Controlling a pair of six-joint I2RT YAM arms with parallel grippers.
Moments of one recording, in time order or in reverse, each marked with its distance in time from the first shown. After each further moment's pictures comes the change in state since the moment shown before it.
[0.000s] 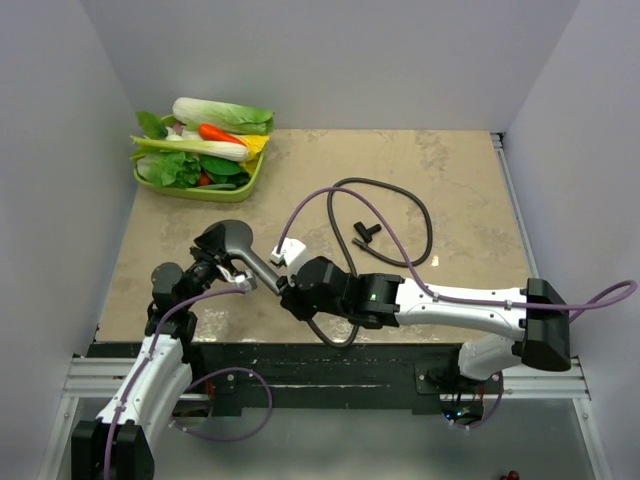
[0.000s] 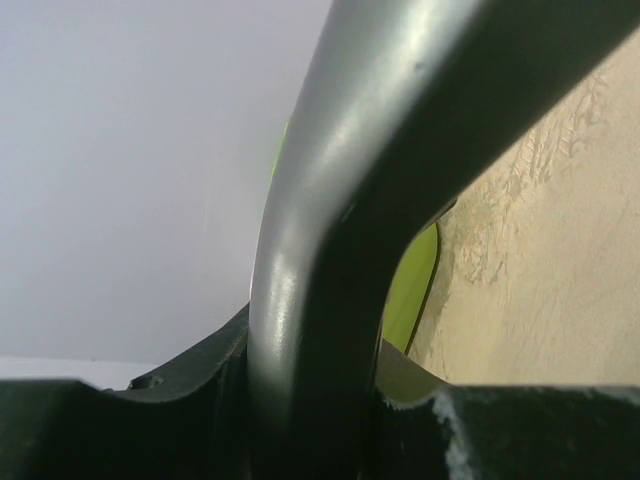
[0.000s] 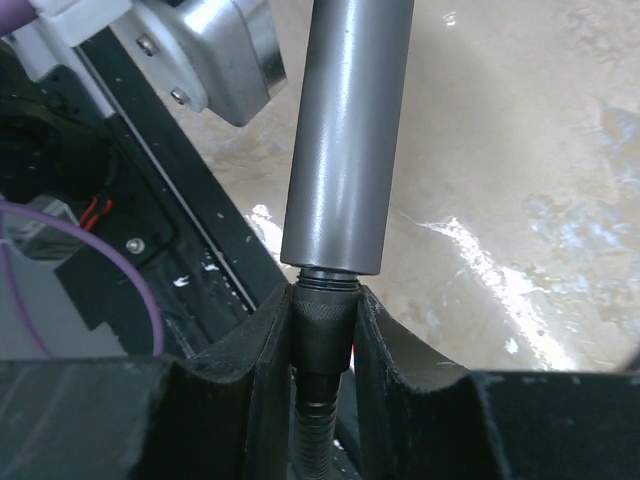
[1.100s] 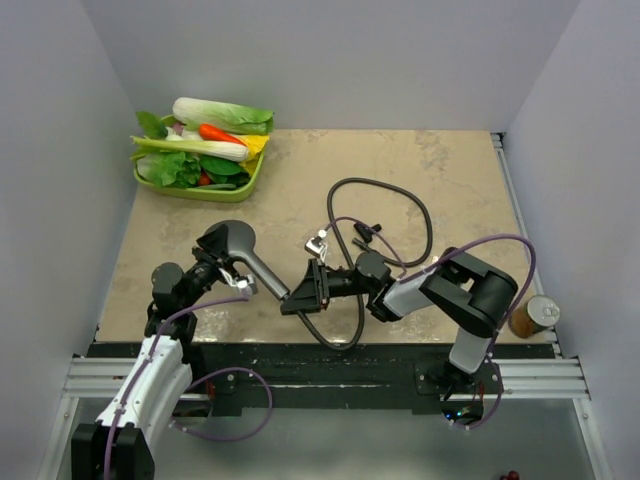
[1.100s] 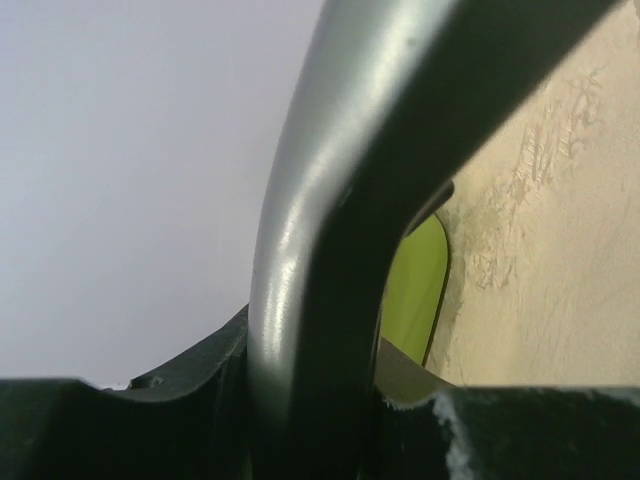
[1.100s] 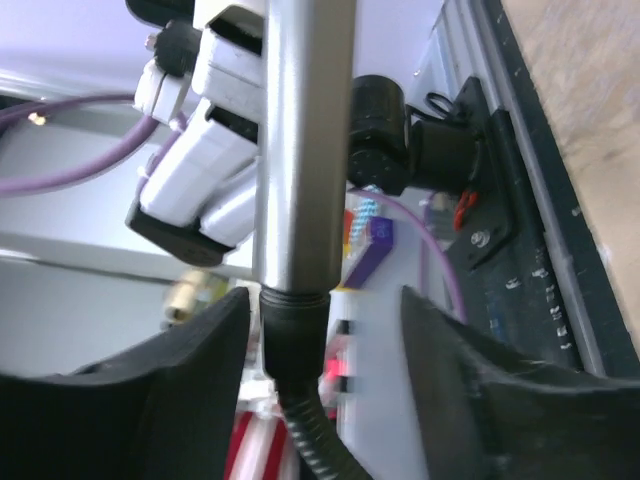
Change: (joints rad) left arm 0.001 -0.016 0.003 -0.032 0.031 0.089; right arm -0.407 0.365 -0.552 1.624 -1.042 1.139
